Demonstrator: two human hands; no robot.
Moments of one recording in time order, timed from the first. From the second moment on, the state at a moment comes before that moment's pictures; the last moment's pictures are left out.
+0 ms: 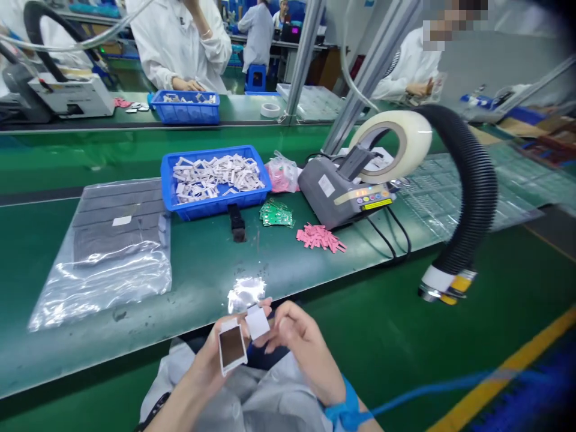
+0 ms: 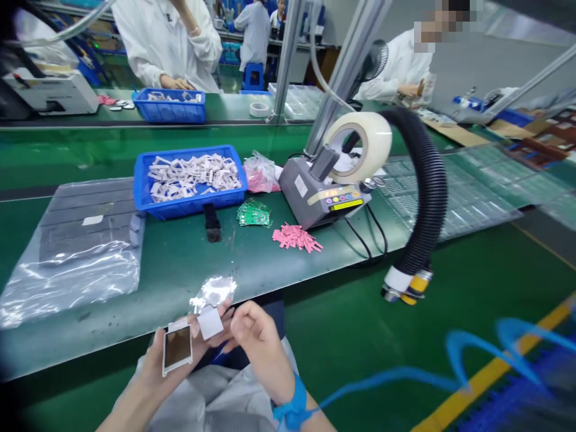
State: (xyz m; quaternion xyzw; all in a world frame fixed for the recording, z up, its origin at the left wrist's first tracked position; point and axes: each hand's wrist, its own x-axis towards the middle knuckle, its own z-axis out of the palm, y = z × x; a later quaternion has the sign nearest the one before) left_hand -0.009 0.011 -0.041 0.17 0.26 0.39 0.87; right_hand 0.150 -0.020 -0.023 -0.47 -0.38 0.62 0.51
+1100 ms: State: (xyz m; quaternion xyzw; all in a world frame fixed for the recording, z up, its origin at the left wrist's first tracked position) left_hand 0.275 -0.015 -0.084 0.07 0.23 0.03 0.97; right_hand 0.331 -0.108 -0.119 -0.46 0.10 0.37 0.80
